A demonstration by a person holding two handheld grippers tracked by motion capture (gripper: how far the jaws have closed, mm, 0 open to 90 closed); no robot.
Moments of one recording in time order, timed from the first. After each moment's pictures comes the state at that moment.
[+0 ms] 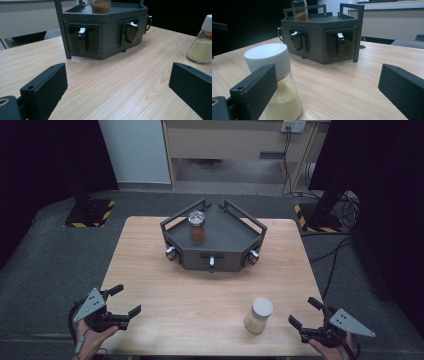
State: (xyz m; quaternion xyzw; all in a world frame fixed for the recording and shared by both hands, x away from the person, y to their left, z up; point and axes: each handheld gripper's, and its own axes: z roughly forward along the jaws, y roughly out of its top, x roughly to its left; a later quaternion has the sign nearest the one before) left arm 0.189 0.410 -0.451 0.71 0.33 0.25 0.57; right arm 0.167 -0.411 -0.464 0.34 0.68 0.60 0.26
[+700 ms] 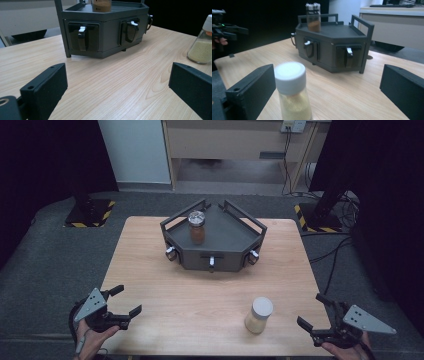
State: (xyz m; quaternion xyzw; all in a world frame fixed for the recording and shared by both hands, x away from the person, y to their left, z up) left arm 0.188 0.407 -0.450 0.71 0.33 0.25 0.57; right arm 0.164 -0.426 -0.401 0.29 0.70 0.60 0.25
